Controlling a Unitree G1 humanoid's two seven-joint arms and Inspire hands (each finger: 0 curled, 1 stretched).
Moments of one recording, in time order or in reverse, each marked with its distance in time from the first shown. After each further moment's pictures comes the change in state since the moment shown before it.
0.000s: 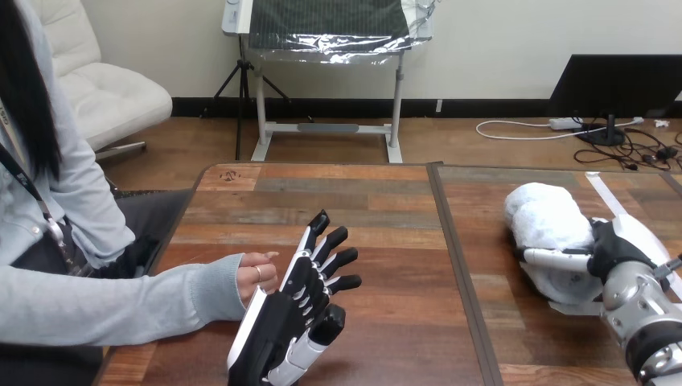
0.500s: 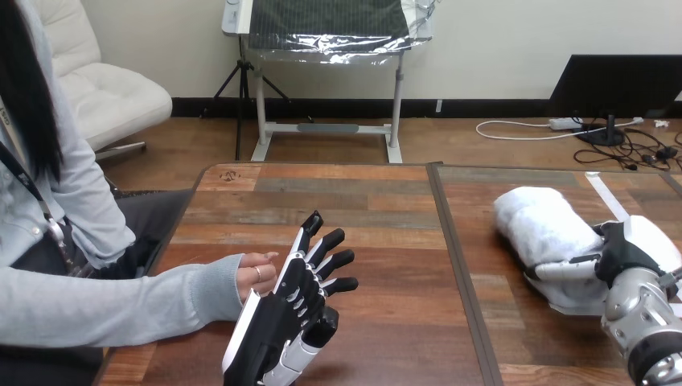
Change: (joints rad) left arm 0.013 0.000 -0.001 -0.014 -0.024 -0.007 -0.021; right arm 0.030 -0.002 -0.009 0.000 -0.001 -0.046 -0.097
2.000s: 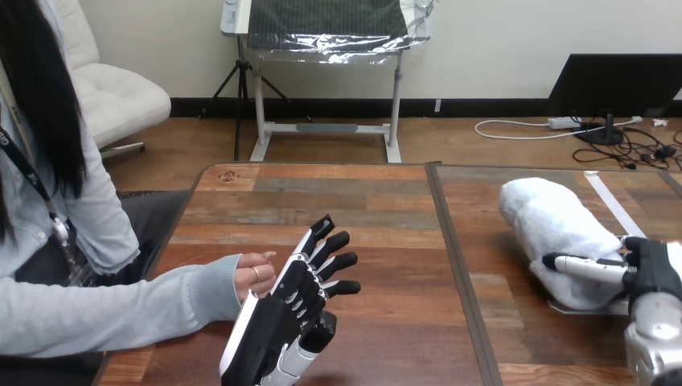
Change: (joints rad) left arm 0.028 0.001 -0.007 -0.045 0.002 0.000 0.003; right arm 0.110 0.005 -0.331 0.000 0.353 -0.278 0.111
